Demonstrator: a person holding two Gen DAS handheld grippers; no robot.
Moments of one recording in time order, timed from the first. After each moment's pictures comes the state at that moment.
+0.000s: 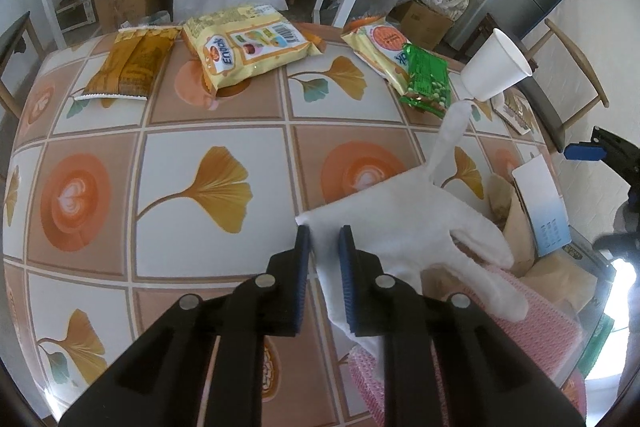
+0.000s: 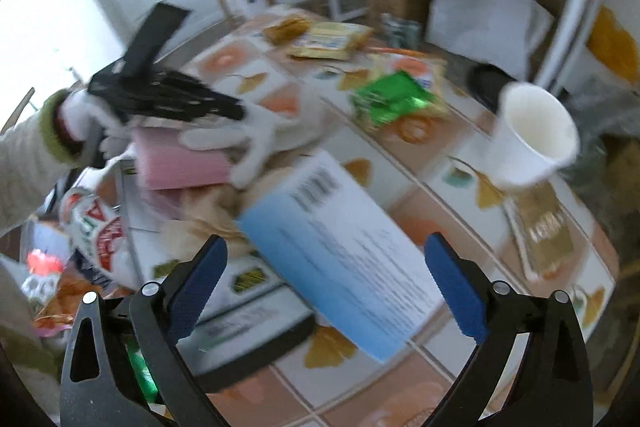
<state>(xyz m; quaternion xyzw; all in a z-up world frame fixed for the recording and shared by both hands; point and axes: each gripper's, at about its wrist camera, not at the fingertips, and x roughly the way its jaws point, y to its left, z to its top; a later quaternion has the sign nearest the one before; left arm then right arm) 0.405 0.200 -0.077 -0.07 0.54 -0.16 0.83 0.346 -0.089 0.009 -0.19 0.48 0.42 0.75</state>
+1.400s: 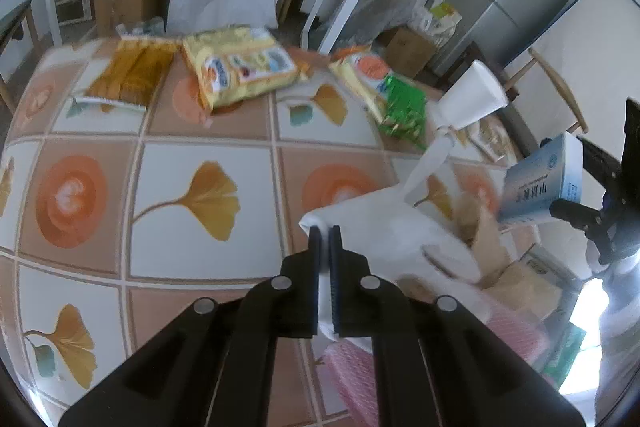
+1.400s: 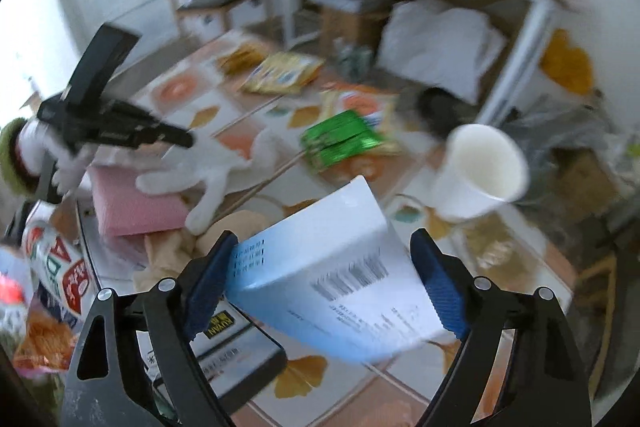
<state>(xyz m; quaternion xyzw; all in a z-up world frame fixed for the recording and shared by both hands) 0.395 0.205 -0.061 -0.12 0.49 -0.18 0.84 0.352 -0.107 0.031 -0.17 0.42 0.29 0.84</state>
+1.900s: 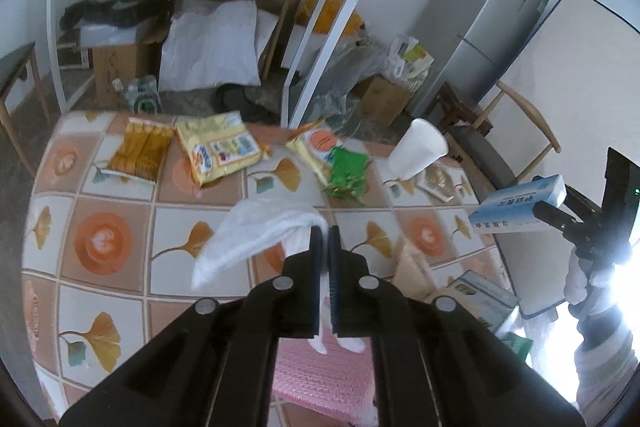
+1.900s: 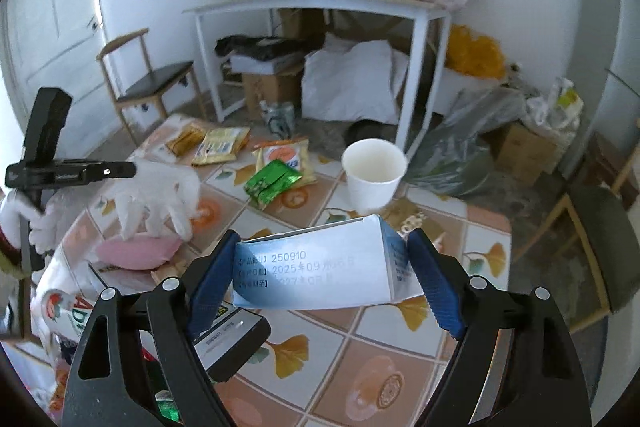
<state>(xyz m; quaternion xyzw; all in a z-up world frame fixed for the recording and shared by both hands) 0.356 0.200 0.018 -0.12 0.41 -0.19 0.89 0.311 -0.165 0.075 -0.06 0.36 0.19 0.91</state>
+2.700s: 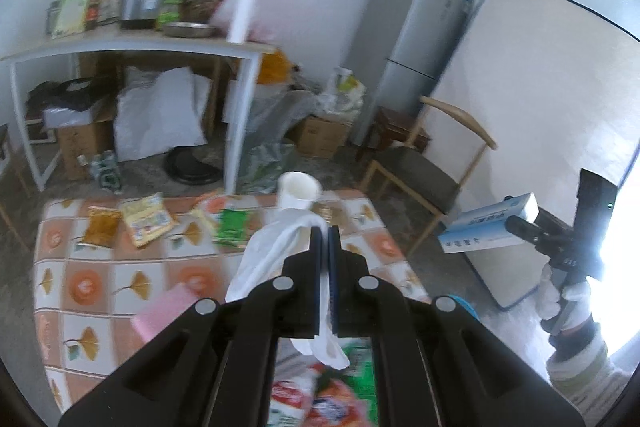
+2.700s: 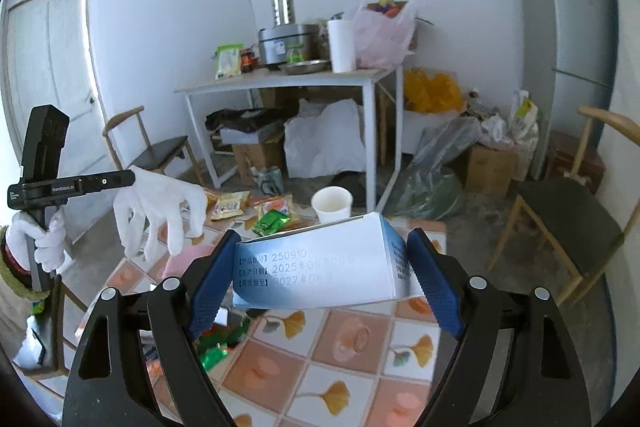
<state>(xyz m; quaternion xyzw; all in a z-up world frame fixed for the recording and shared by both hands) 0.264 0.102 0.155 -0.08 0.33 -0.27 0.90 0.196 -0.258 0.151 0.02 0.27 0.16 0.95</state>
